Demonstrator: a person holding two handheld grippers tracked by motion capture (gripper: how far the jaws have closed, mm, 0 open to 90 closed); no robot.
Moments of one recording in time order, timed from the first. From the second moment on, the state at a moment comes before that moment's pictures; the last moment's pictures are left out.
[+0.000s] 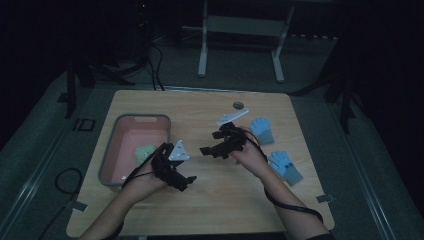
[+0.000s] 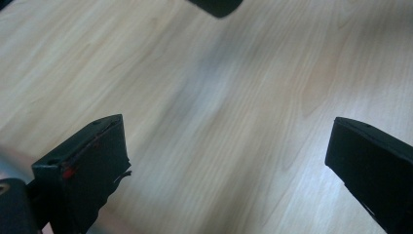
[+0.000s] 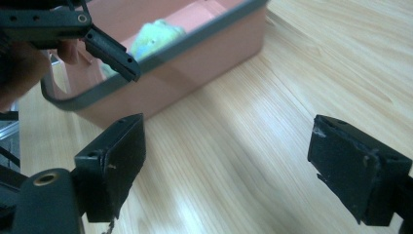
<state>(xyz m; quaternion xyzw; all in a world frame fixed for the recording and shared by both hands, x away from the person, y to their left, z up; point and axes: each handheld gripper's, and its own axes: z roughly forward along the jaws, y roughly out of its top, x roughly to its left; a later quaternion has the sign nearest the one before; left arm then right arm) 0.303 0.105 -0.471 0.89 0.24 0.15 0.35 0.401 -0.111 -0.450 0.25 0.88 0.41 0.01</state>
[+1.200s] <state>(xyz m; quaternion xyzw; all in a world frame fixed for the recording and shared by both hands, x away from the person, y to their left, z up) 0.289 0.062 -0.530 0.87 0.25 0.12 0.42 0.421 -0.269 -0.490 0.39 0.83 0.38 0.16</state>
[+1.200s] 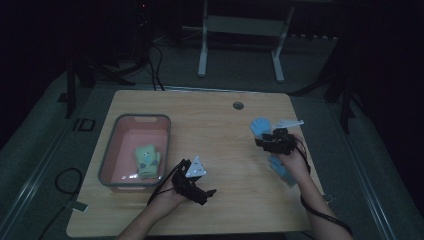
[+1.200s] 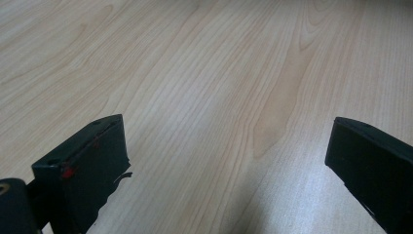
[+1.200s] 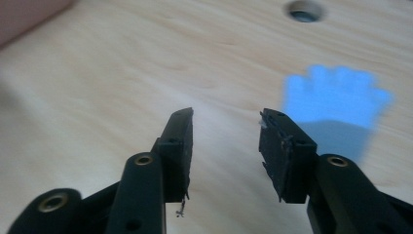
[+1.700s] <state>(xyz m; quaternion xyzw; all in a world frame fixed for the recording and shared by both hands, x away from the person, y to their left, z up) 0.282 0.071 -0.545 0.85 0.27 0.12 0.44 0.473 -0.292 -0.504 0.44 0.81 0.34 0.18</state>
